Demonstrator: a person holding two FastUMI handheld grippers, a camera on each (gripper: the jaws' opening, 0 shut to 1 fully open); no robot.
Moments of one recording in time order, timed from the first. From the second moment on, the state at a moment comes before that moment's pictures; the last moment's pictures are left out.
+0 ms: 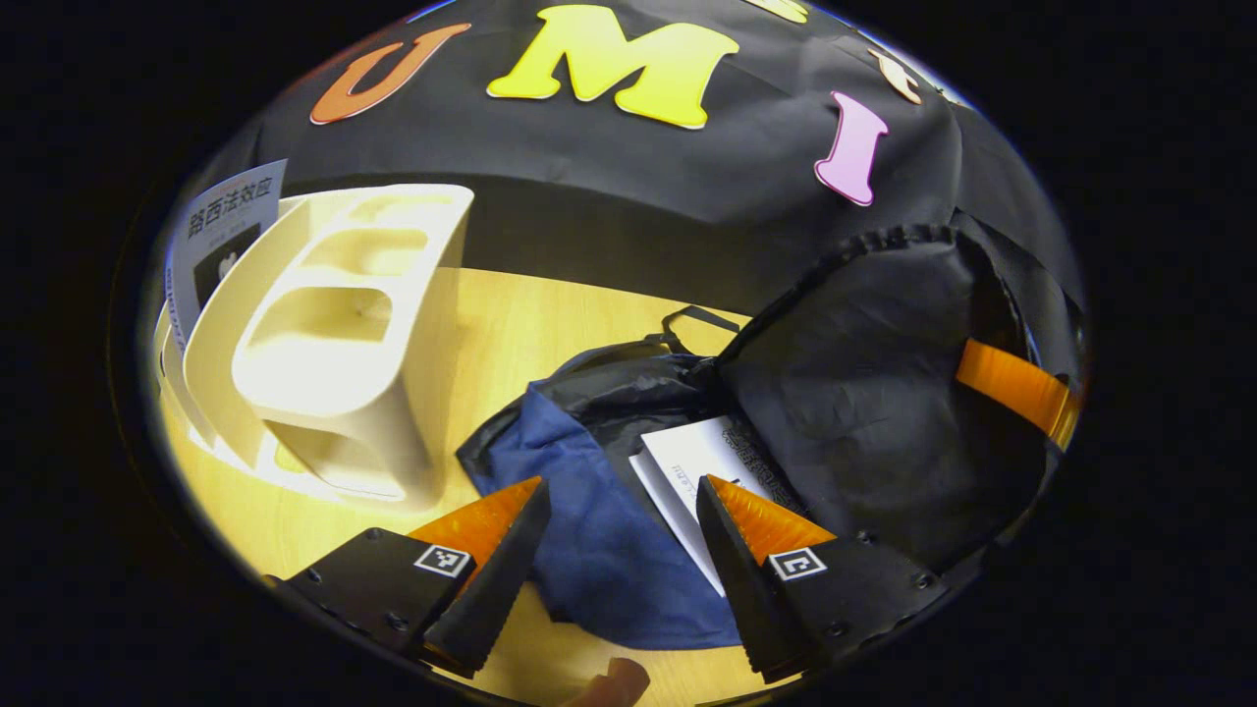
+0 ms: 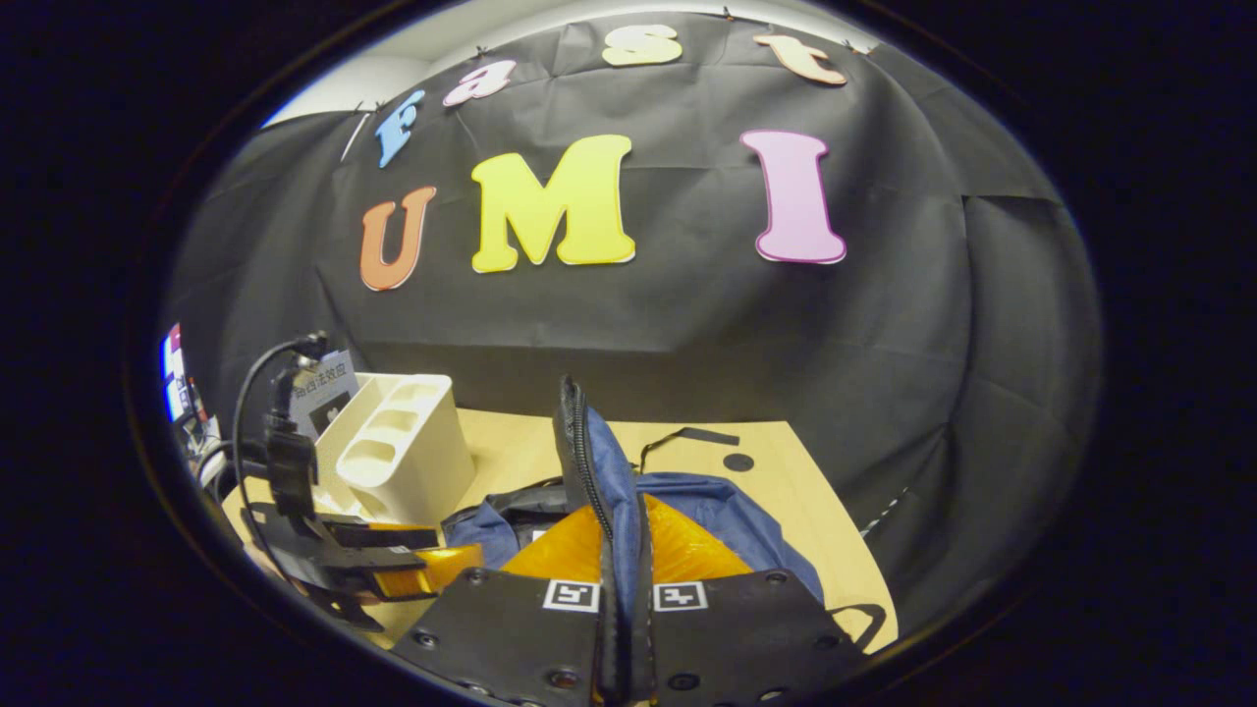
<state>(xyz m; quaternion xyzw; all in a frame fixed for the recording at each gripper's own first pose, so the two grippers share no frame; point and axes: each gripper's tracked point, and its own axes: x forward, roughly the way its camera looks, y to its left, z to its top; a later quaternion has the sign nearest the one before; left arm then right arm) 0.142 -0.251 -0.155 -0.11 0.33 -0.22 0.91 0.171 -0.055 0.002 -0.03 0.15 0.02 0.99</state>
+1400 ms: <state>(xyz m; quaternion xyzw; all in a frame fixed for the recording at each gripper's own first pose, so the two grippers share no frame) 0.239 0.040 0.021 0.06 0.22 -0.02 0.97 0.160 -0.068 -0.015 -0.01 0.14 0.03 0.99</state>
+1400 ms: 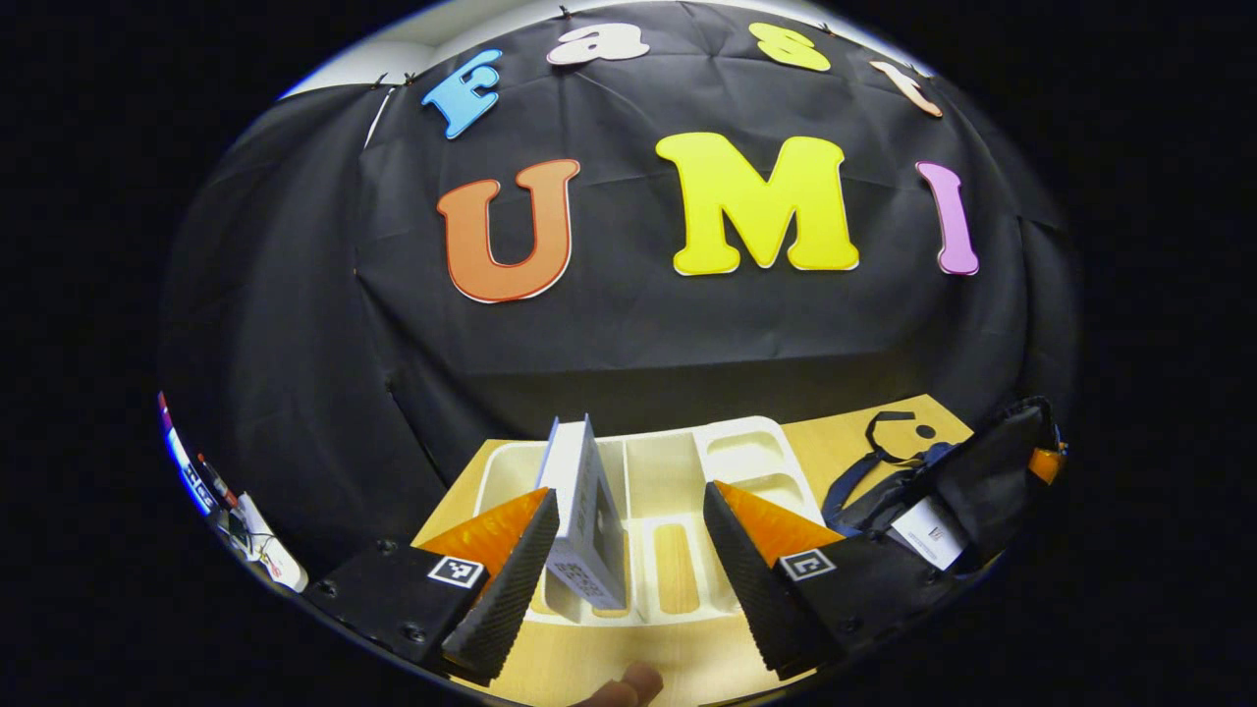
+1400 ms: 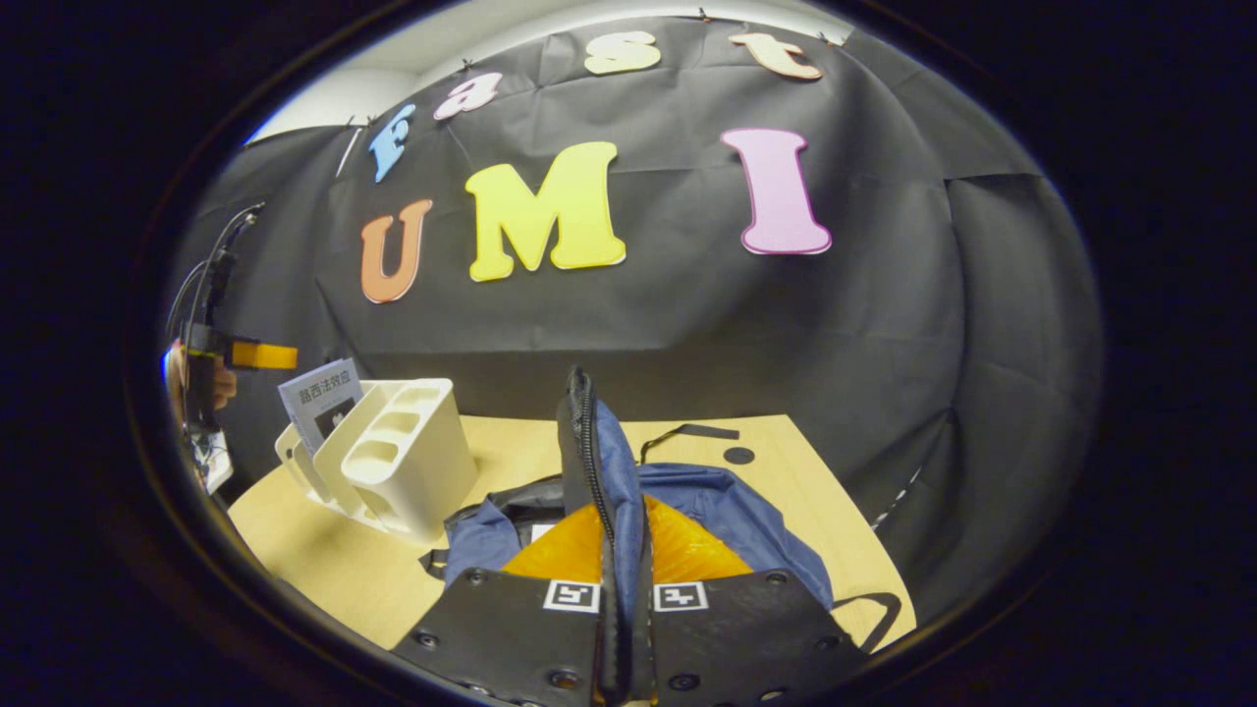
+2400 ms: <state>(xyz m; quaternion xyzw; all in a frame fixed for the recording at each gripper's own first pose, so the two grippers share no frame) 0.313 0.075 -0.077 0.11 0.49 -0.04 0.87 0.151 -0.061 -0.030 -0.01 0.15 0.04 0.99</state>
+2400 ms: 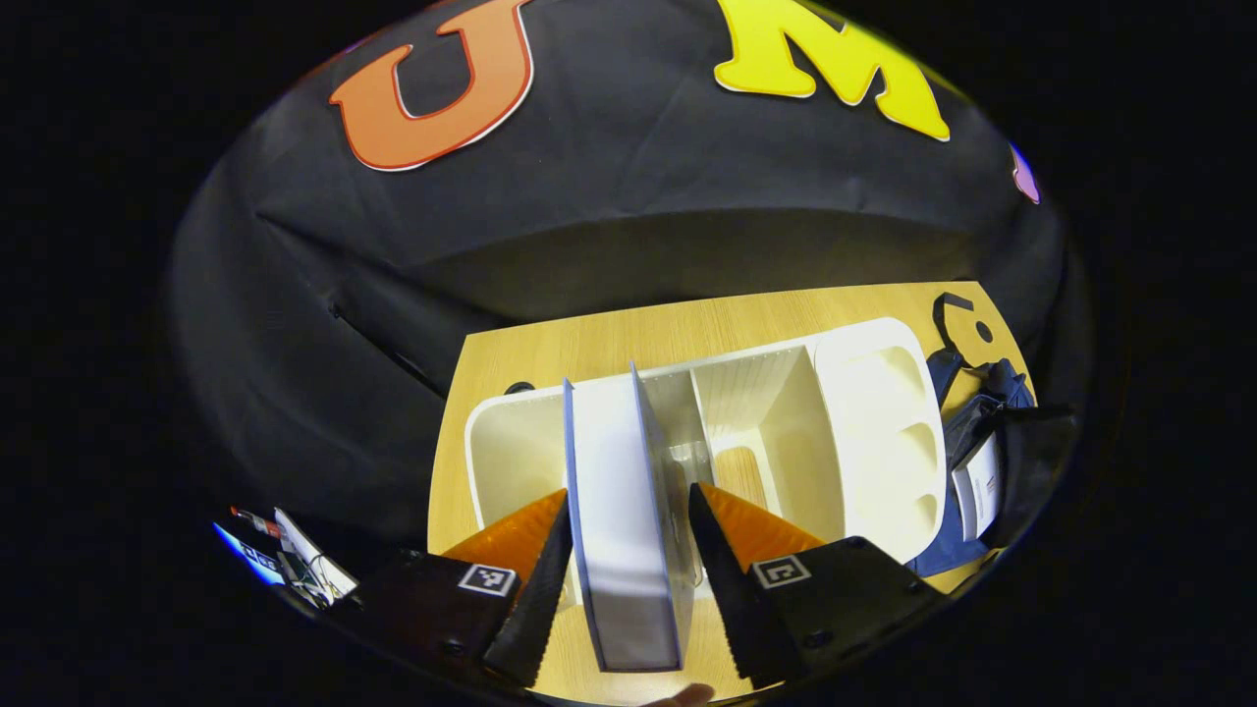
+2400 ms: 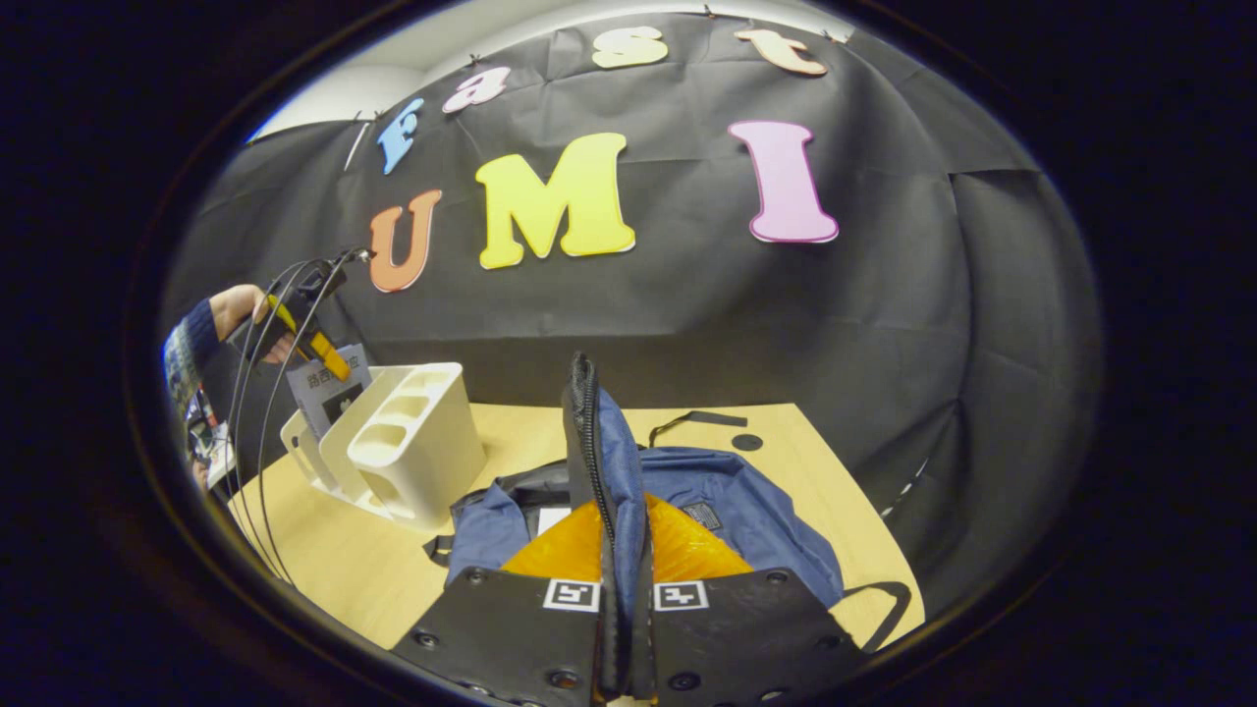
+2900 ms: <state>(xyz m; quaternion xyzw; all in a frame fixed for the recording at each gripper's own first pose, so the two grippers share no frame) 0.297 0.065 -0.074 0.06 0.48 -0.06 0.87 0.149 -0.059 -0.034 -0.01 0.15 0.04 0.99</state>
